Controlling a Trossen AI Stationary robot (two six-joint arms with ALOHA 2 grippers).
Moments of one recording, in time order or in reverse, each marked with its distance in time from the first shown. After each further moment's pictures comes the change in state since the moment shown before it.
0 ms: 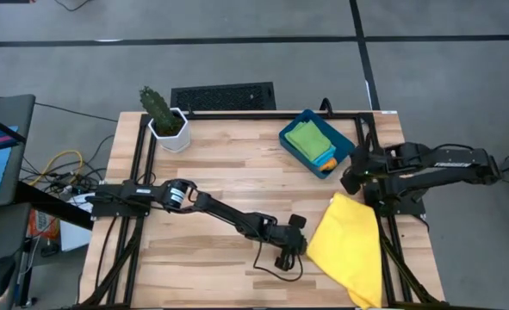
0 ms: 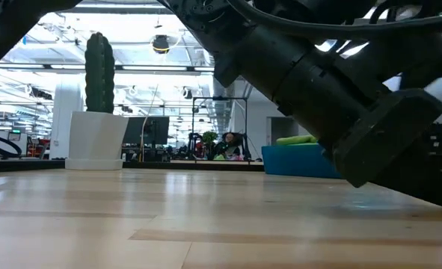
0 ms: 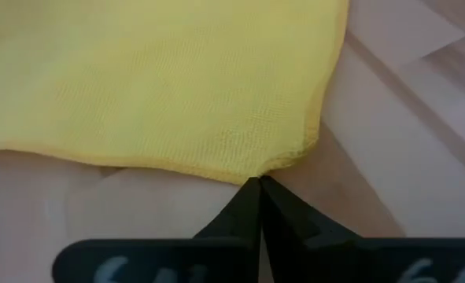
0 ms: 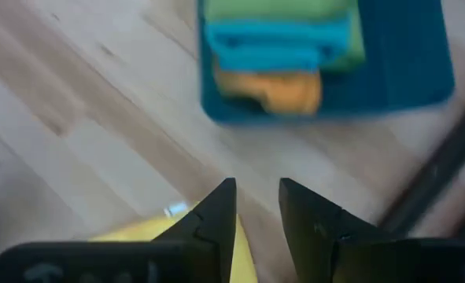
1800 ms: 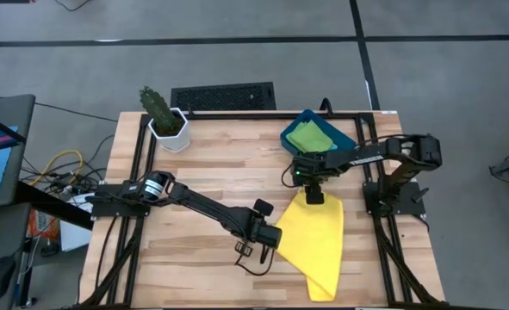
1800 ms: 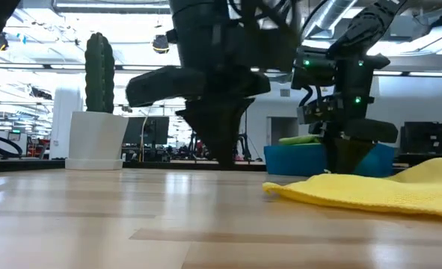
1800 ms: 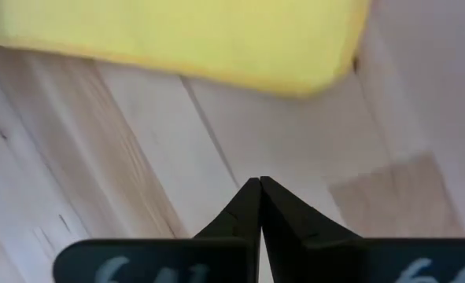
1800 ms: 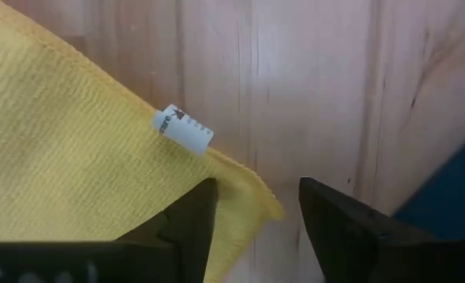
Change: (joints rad) left arm -0.043 -0.253 -0.051 -0.901 -0.211 -0.018; right arm -0.149 0.884 0.005 0.667 -0.188 -1.001
